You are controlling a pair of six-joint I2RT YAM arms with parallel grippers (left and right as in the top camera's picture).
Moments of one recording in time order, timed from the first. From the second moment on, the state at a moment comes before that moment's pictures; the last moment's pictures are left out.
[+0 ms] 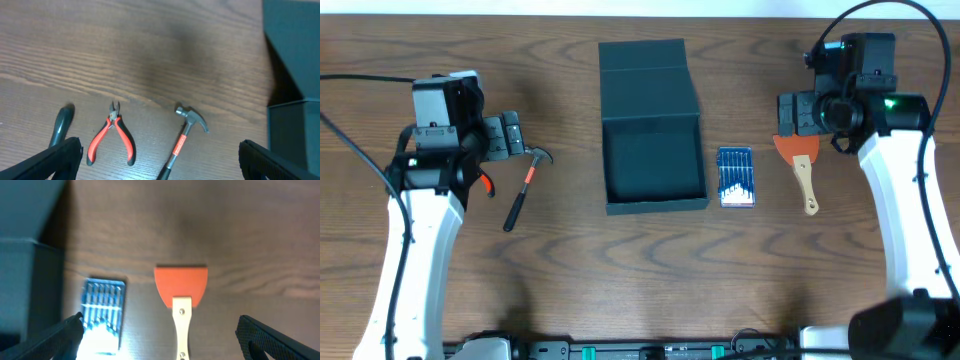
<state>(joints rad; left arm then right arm) 0.05 1.36 1.15 -0.68 -0.04 -0.09 -0.04 1.60 1.48 -0.93 0.01 -0.11</state>
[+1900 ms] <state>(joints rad) 0.05 1.42 1.15 -0.68 -0.04 -0.09 -0.14 2.12 1.50 -1.00 0.10 -0.11</state>
